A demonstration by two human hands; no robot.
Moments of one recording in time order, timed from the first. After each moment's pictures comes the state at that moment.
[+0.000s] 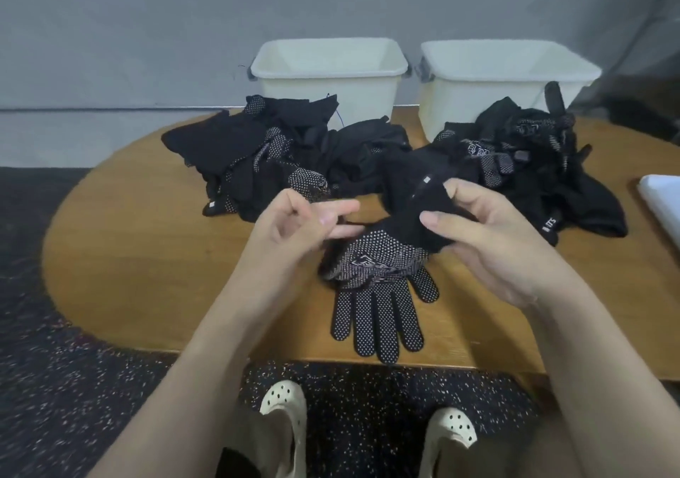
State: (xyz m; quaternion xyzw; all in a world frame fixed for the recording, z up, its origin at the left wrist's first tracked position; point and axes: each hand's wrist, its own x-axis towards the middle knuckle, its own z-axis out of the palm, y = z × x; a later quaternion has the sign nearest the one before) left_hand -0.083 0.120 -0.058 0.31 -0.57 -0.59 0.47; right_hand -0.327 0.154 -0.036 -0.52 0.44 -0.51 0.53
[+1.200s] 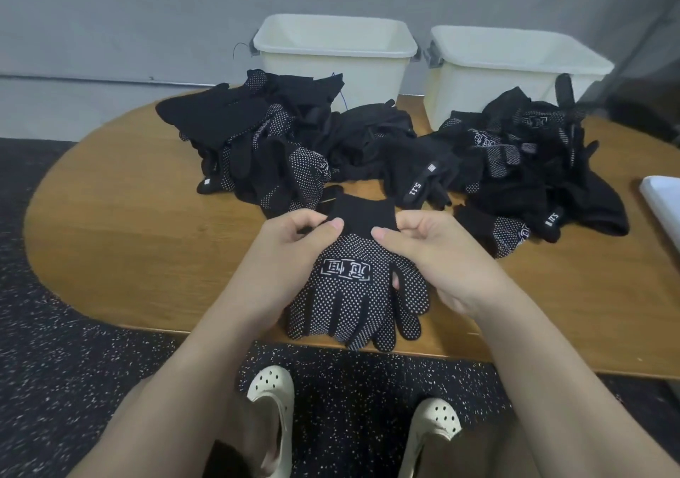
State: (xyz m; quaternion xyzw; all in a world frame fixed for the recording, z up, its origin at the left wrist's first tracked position) left_hand -0.090 0.135 -0.068 0.52 -0.51 -0.56 0.39; right_hand -0.289 0.147 -0.071 -0.48 0.53 -0.42 0.56
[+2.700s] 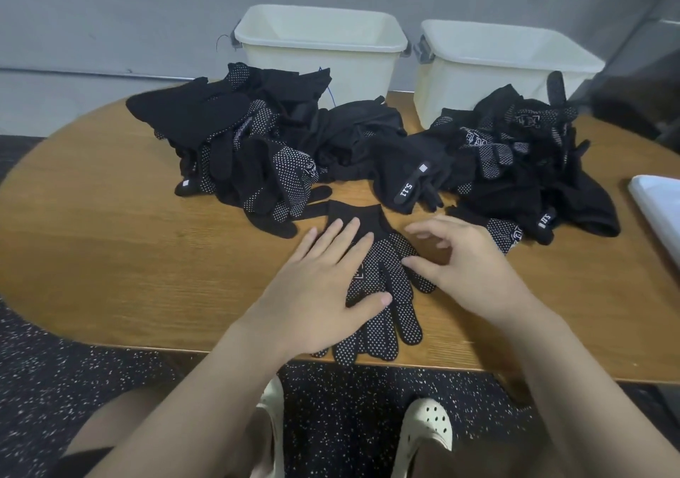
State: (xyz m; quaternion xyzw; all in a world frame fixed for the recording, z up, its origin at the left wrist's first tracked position) left_hand -0.114 0.125 -0.114 0.43 -0.89 -0.11 0.05; right_hand -0.347 0.140 -0.106 -0.71 0.63 -0.28 0.15
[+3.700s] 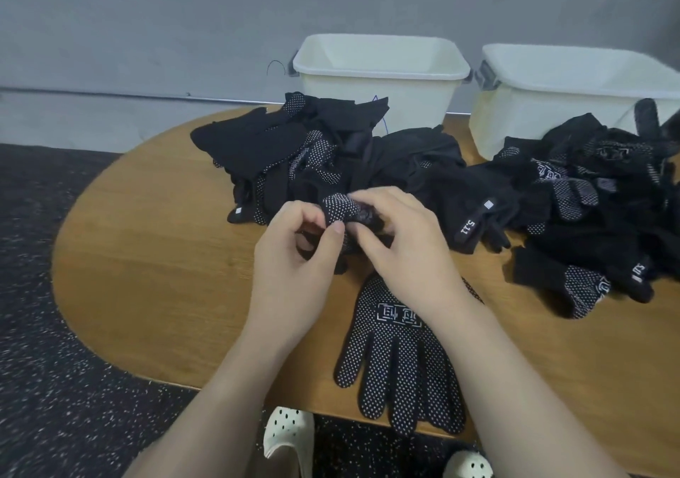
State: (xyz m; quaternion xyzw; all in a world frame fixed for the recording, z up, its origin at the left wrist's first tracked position) left_hand -0.071 0.091 -0.083 0.50 -0.61 -0.29 0.54; right_hand -0.226 0.061 -0.096 -0.73 0.52 -0.43 0.13
